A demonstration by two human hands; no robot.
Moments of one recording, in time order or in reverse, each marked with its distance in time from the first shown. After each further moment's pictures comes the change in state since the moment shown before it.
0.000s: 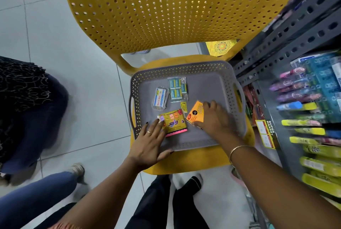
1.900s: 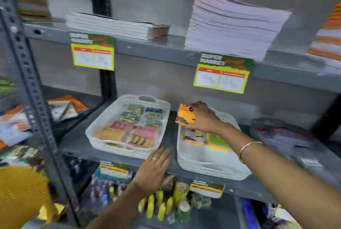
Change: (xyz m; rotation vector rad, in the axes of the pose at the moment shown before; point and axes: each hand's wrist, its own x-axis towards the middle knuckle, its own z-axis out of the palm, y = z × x) left_hand -0.010 0.431 -0.303 0.255 0.592 1.280; right_hand -0.505 0.288 -0.326 0.242 0.699 0.826
